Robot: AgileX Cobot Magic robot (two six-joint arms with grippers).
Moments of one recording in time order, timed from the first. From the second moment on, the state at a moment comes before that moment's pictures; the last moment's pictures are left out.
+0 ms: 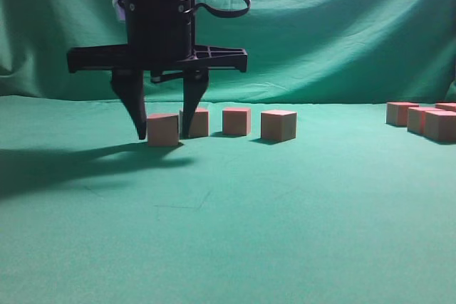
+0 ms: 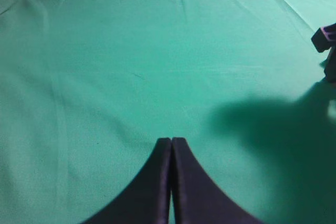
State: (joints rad) left arm -0.01 -0.01 0.02 0.02 0.35 0.01; right arm 0.85 2.29 -1.88 -0.30 0.99 0.84
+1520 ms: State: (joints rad) left arm -0.01 -0.01 0.02 0.02 0.35 0.01; right arm 0.87 1.74 -2.06 -0.41 1.26 0.23
